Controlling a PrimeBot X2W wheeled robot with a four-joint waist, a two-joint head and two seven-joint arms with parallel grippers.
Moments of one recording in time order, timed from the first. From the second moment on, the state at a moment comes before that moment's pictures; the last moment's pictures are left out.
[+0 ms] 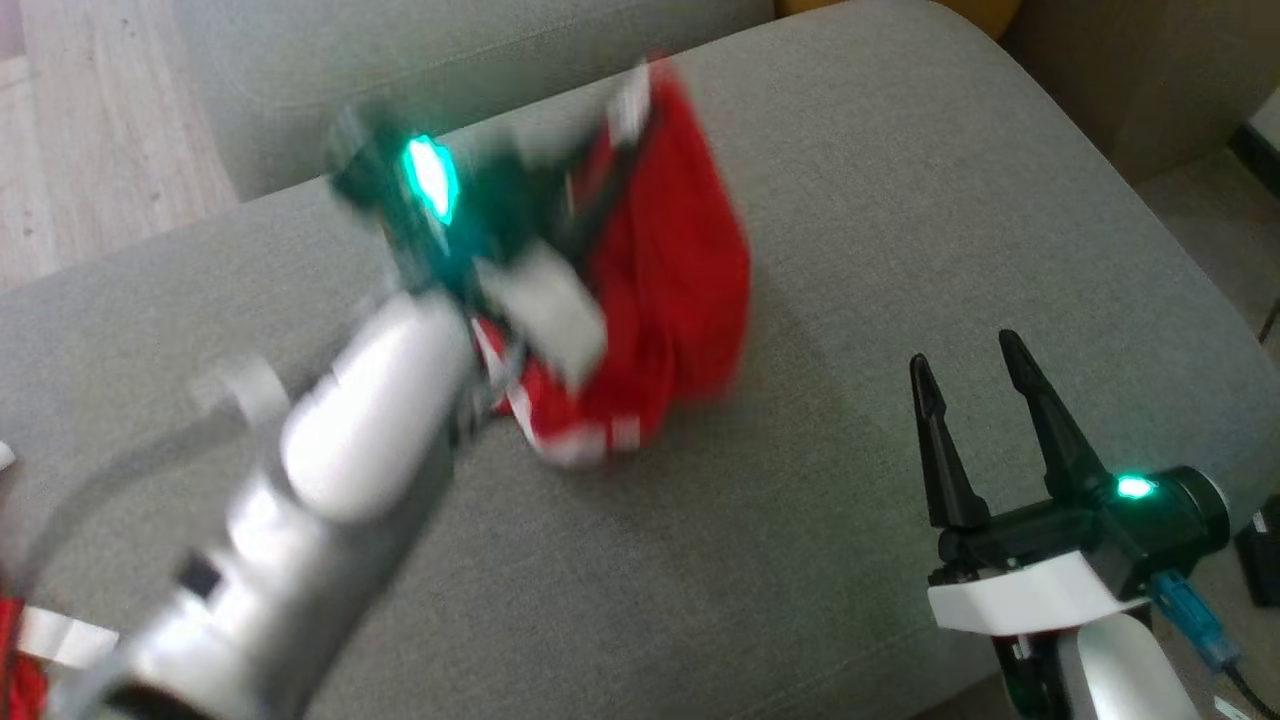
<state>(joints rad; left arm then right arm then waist) -0.82 0.17 -0.70 0.42 -0.30 -0.13 -0.02 -0.01 -0.05 0.14 0.01 0.02 0.12 -0.26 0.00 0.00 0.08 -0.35</state>
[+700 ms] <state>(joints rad) -0.46 0.07 -0.76 0.56 -0.31 0.05 -0.25 0.00 -0.05 0.10 0.02 0.03 0.12 -0.26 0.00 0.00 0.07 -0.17</state>
